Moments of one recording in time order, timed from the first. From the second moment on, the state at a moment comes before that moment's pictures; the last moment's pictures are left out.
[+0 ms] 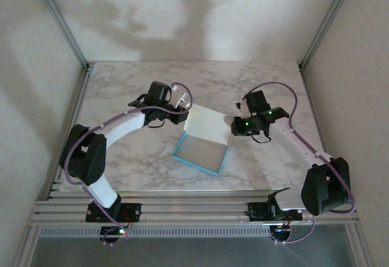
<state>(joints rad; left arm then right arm) -0.44 1.69 1.15 -0.27 0.46 -0.06 0.39 1.36 1.03 -0.76 -0.23 0.29</state>
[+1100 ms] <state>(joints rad) -0.48 1.65 0.97 0.21 0.15 -0.49 0.57 1.48 1.11 -0.46 0.32 0.45</state>
